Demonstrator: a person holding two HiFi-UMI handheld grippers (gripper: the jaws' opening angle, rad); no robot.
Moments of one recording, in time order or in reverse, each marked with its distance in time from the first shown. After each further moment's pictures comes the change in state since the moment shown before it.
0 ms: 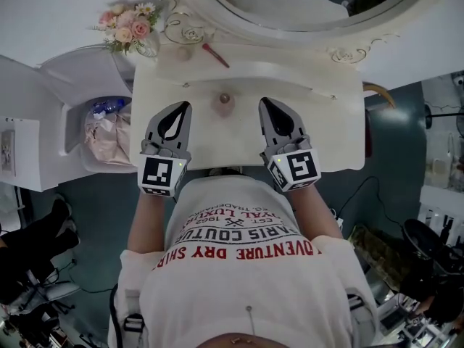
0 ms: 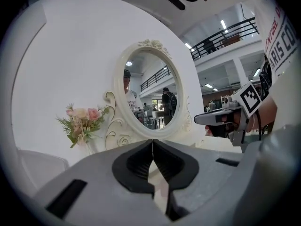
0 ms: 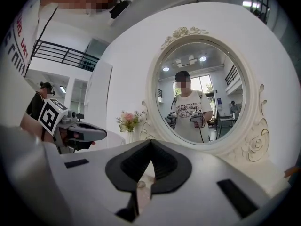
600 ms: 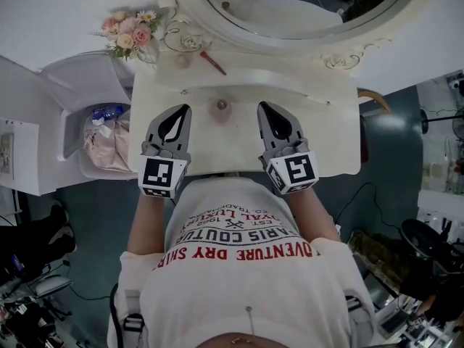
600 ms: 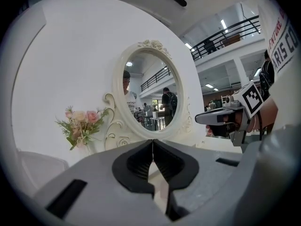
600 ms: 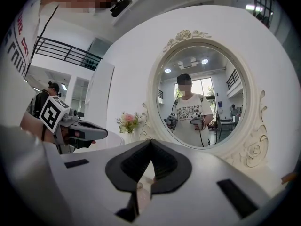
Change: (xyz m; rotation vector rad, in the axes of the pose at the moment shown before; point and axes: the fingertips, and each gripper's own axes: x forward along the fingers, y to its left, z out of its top) left arm 0.002 -0.001 0.009 -0.002 -0.007 0.006; right arm -0.004 -0.001 0.011 -0.039 -0.015 0.000
